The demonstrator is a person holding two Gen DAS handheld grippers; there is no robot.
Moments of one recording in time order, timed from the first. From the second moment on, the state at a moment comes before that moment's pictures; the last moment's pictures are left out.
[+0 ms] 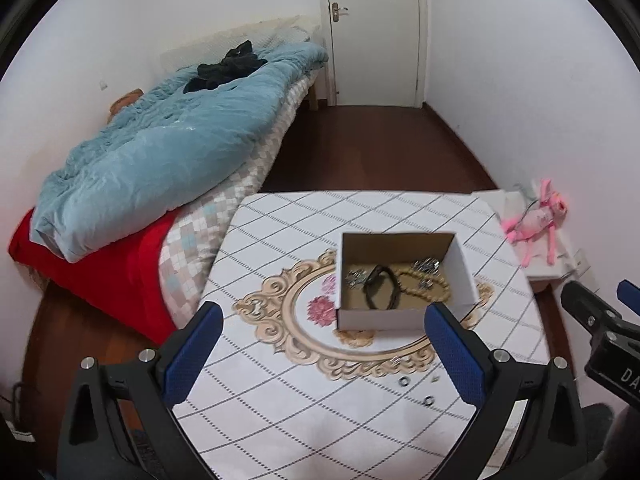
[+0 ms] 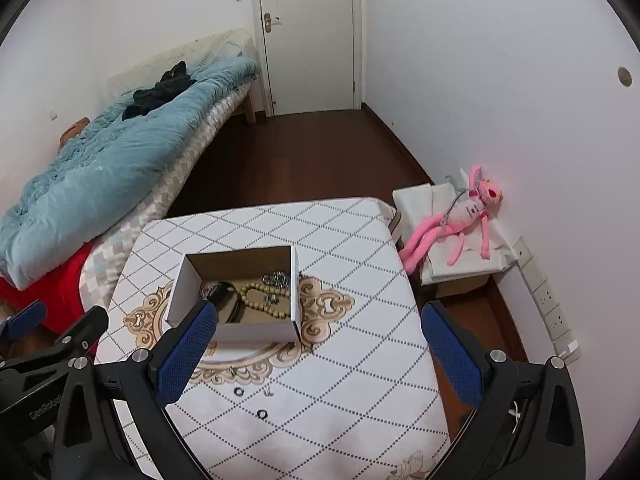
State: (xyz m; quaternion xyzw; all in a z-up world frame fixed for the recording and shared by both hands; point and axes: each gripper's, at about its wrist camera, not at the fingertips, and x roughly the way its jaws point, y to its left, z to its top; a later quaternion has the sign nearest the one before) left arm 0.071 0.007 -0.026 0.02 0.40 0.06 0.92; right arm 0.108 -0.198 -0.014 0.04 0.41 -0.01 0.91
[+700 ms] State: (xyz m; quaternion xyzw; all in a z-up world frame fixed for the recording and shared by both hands) left arm 0.086 0.046 -0.193 0.03 0.56 0.12 0.82; right arm 0.127 -0.147 -0.213 0.07 0.55 0.09 0.82
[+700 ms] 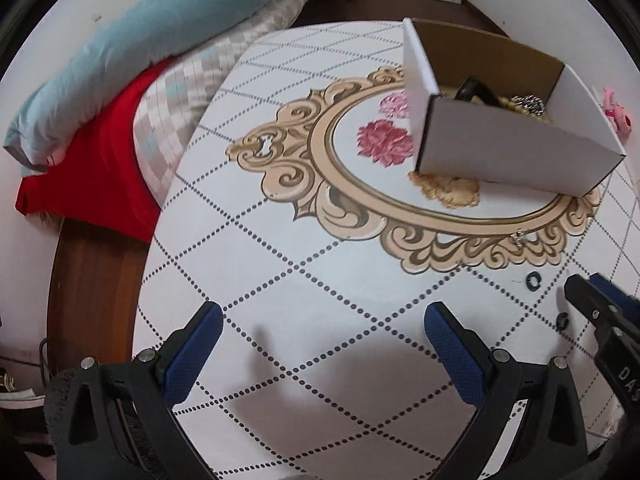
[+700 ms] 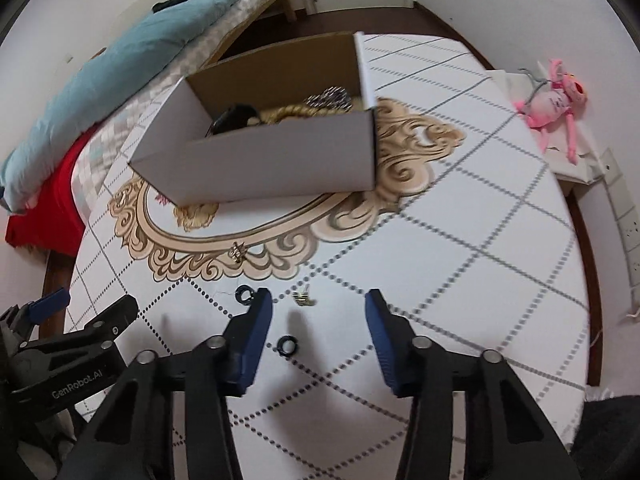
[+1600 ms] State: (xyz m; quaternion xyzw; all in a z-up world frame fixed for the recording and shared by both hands) left arm 0.141 -0.046 -0.202 0.03 0.56 -0.03 0.83; right arm 0.133 -0.223 -0.198 0.12 0.52 0.03 0.85
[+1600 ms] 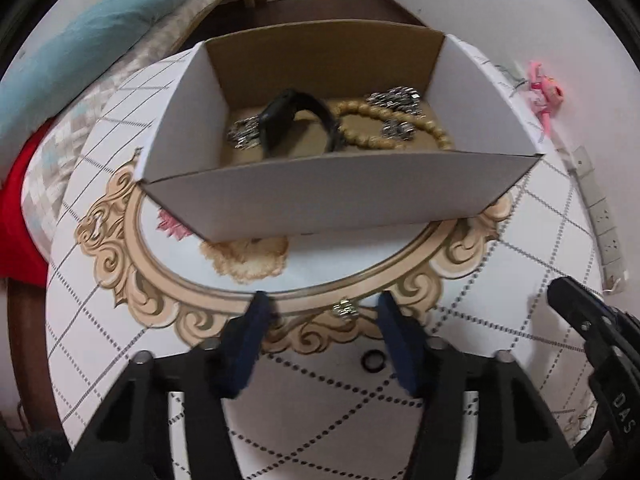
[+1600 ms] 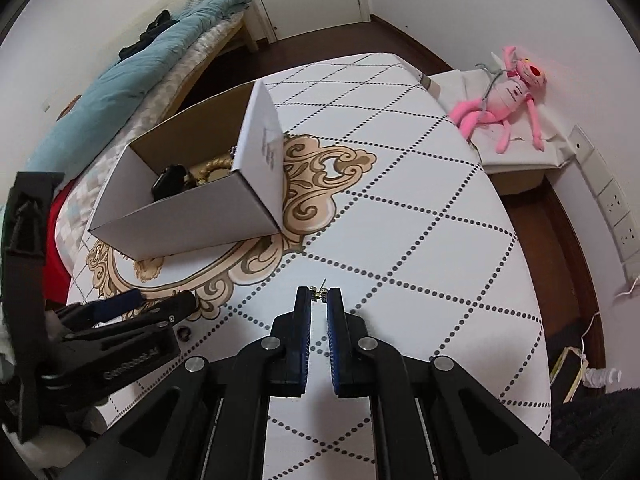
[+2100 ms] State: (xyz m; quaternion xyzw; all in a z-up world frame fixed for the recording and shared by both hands) left arm 0.125 -0.029 -0.170 0.00 0.55 -0.06 0.83; right arm 0.131 -0.219 -0.173 0.14 0.50 0.05 0.86
